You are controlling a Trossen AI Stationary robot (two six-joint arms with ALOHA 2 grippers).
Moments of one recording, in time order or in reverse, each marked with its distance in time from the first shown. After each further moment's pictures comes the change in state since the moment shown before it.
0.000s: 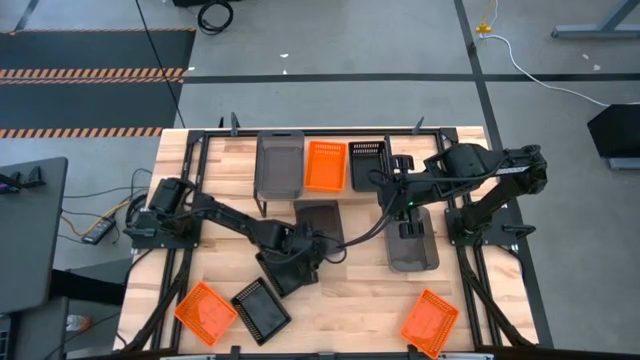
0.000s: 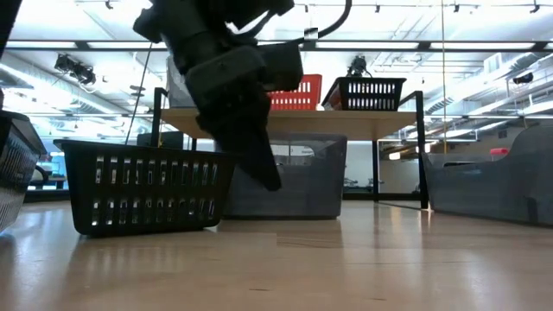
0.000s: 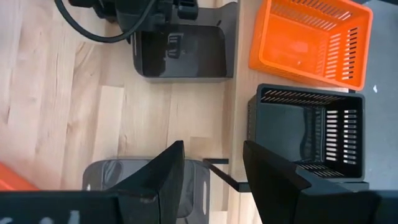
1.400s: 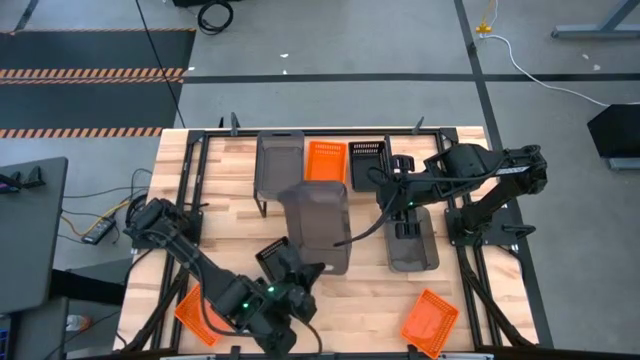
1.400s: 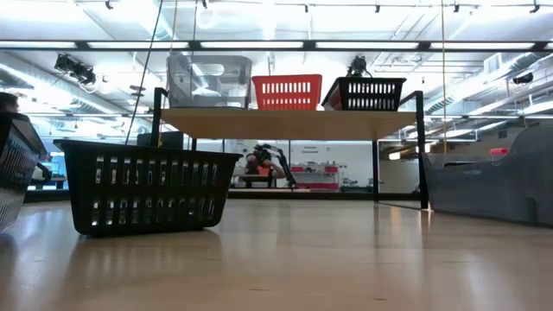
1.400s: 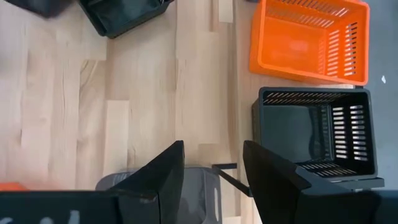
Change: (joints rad) left arm -0.441 -0.003 0.621 -0.473 -1.068 0.420; right arm 0.002 0.000 0.000 0.027 0.001 0.081
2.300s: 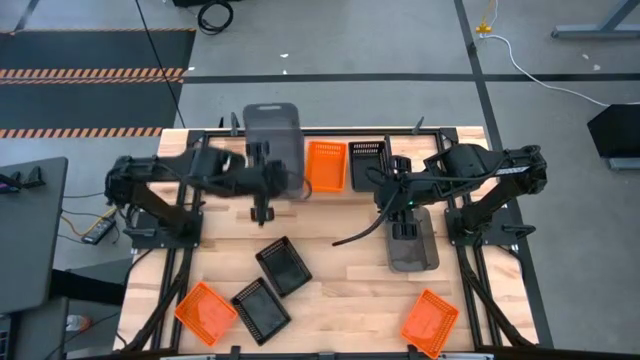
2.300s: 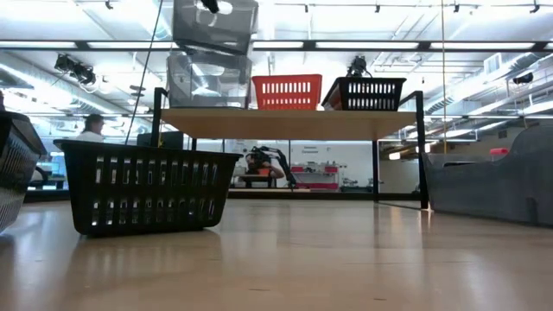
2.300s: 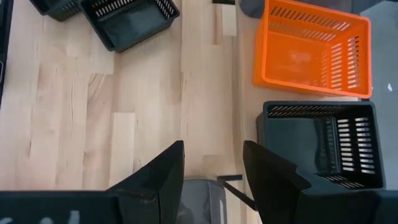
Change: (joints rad) left arm 0.594 -0.370 0.000 -0.580 0.725 -0.037; right arm 0.001 0.001 0.000 0.049 -0.011 -0.002
